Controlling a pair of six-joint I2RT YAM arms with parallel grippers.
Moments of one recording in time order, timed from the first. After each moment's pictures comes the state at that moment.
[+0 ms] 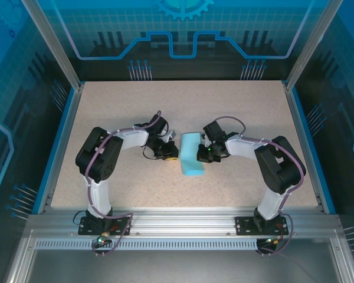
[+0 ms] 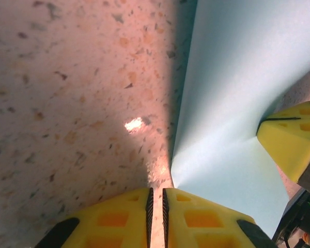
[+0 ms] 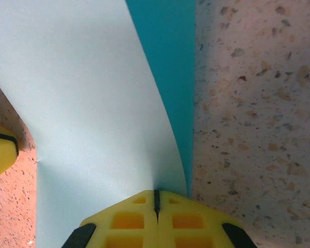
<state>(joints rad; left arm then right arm) -0.43 1.94 1.14 -0.44 0.60 -0.51 0.50 1.77 0.94 -0.38 -0.29 0.59</state>
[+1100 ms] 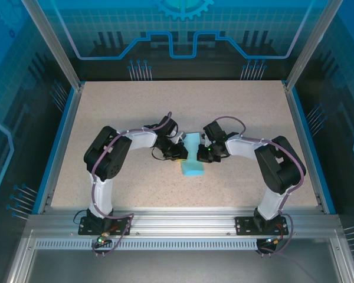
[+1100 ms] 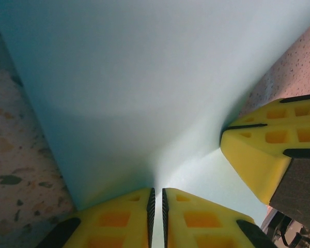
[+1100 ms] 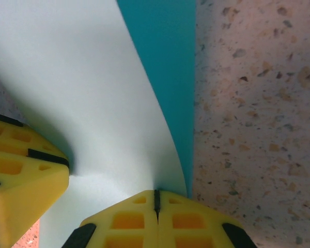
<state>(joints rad) -0.52 2.02 1.20 -0.39 0.64 -0.51 0.50 1.76 0.94 -0.38 -0.29 0.58</state>
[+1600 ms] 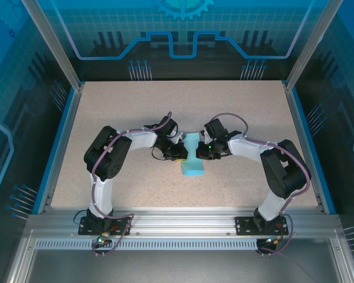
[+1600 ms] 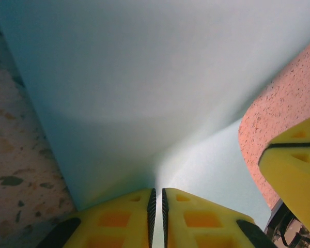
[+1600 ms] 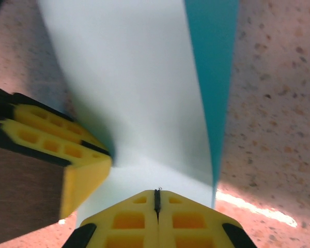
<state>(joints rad) -0.52 2.02 1.20 -0.39 0.64 -0.51 0.50 1.70 0.96 -0.37 -0.32 0.55</state>
